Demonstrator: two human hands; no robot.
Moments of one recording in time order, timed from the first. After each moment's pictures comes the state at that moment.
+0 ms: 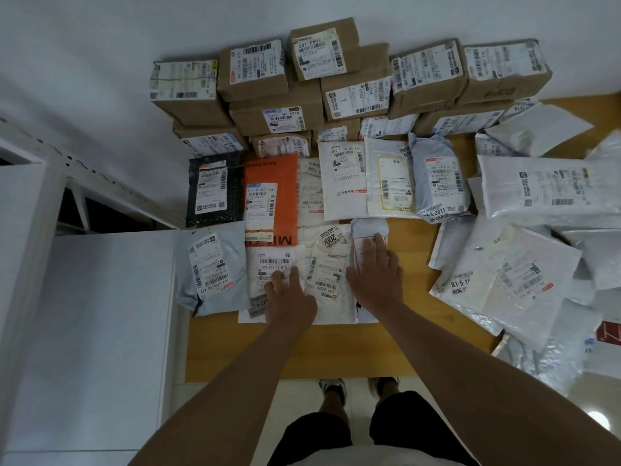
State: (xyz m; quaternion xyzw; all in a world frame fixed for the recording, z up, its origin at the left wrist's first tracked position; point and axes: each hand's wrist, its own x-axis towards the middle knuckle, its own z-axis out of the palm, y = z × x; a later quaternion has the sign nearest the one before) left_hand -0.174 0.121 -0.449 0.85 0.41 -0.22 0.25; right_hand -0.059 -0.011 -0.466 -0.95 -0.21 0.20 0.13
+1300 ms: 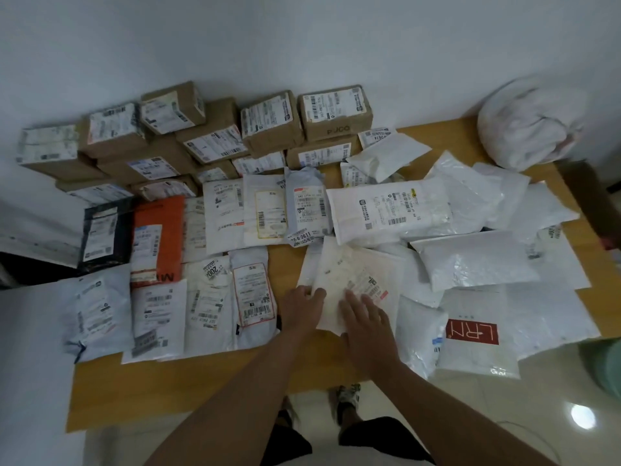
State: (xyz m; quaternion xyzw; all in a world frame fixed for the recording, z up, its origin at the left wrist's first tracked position) left_hand -0.015 -0.102 -0.428 0.75 0.44 -0.15 0.46; right_hand -0.008 -0.265 -0.465 -0.93 -0.33 0.15 0.10
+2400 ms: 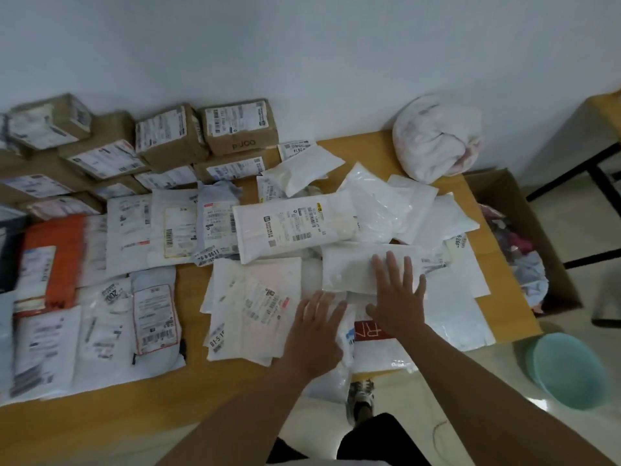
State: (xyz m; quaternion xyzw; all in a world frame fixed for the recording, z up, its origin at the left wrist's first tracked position) left_hand 0.037 -0.278 -0.447 0.98 -0.03 -0.10 0.15; right_hand 0.155 -0.442 -0.444 -0.97 -0.18 0.15 -0.03
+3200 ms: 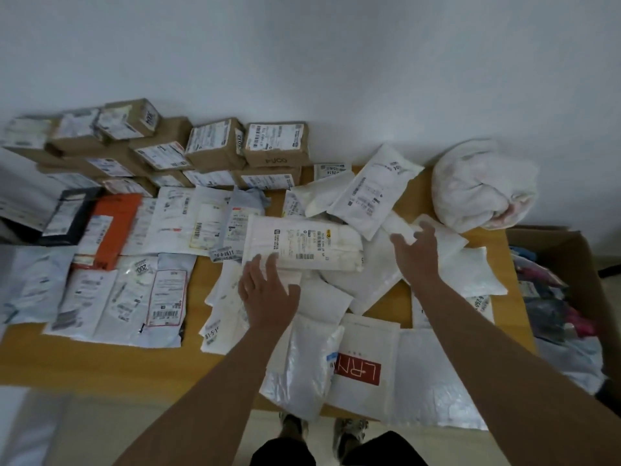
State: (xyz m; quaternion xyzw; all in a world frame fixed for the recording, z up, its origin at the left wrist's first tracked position) left_hand 0.114 -0.238 -0.404 0.89 0.43 0.01 0.16; right_hand 0.324 -0.403 -0.375 -0.85 0.03 0.21 0.48
